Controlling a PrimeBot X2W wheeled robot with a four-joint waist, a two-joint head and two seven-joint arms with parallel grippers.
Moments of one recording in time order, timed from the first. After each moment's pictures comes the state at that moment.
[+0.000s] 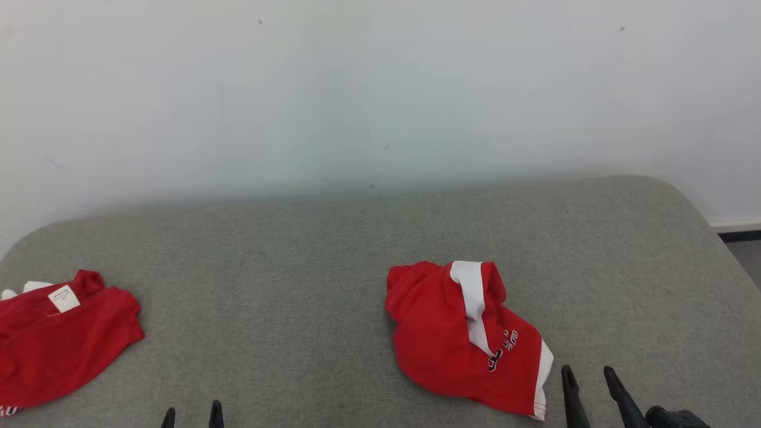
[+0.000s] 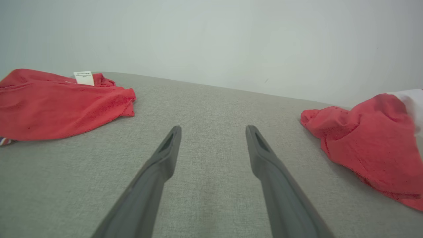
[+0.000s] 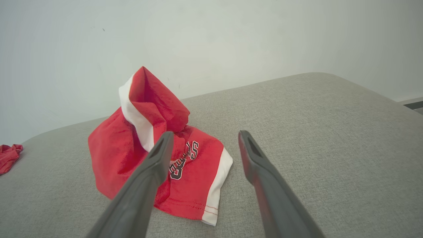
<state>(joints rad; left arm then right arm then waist) 0.12 0.07 -0.02 0.24 -0.27 -0.06 -0.26 0.11 -0.05 -0.01 0.22 0.24 0.13 -0.19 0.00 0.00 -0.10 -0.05</state>
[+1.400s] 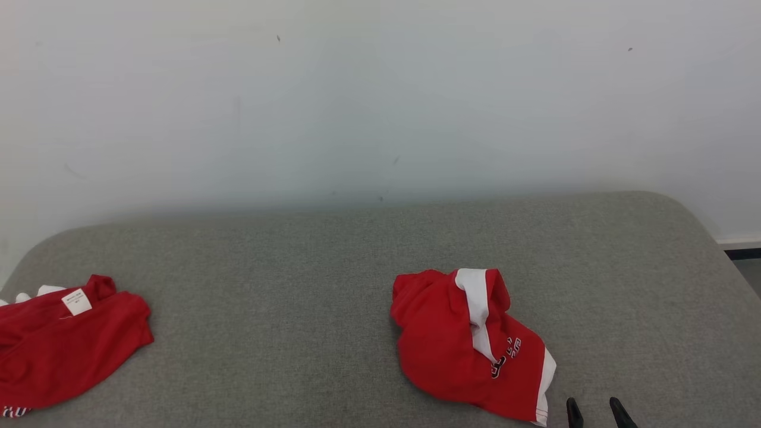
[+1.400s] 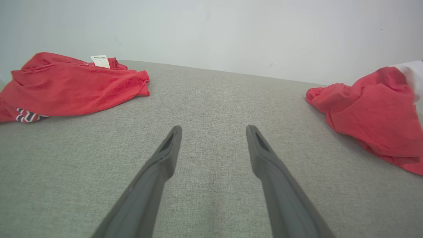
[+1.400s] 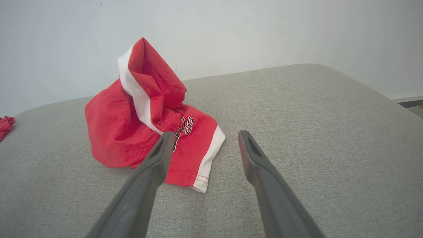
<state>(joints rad) 0.20 0.08 0.01 0.25 -0.24 -0.12 -0.26 0.20 -0.05 -0.03 0.18 0.17 0.13 -0.15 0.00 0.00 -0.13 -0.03</state>
